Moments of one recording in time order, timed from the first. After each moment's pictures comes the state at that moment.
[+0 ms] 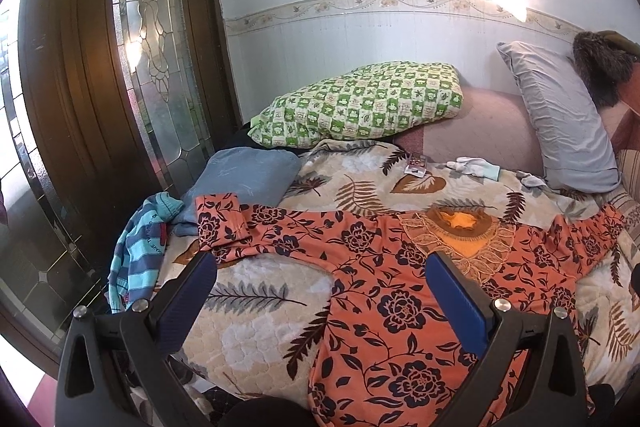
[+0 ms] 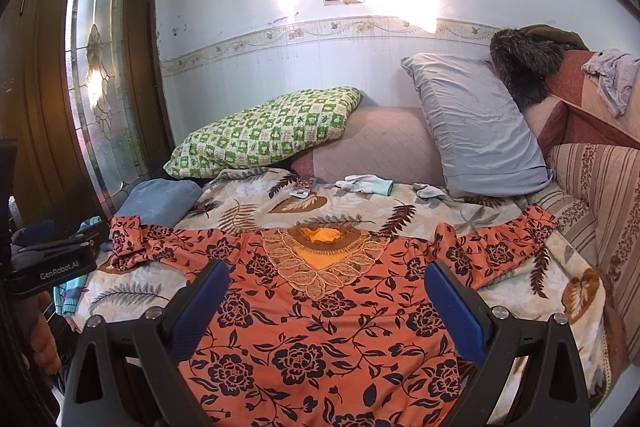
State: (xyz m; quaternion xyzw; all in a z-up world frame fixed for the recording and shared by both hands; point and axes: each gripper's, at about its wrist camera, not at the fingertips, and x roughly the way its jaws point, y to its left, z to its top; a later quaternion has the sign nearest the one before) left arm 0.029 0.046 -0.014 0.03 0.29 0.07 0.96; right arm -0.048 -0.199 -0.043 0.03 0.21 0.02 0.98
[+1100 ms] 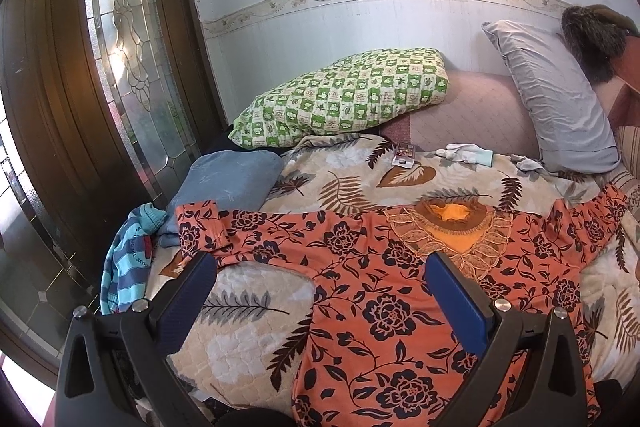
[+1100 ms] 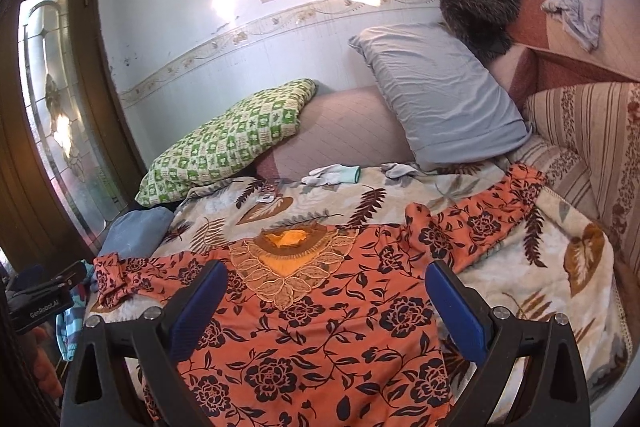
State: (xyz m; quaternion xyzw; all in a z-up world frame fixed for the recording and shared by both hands) left arm 0.057 0.009 -0.026 0.07 0.30 0.05 0.95; right arm -0.013 -0.285 -0.069 0.13 0.24 -0.02 0.96
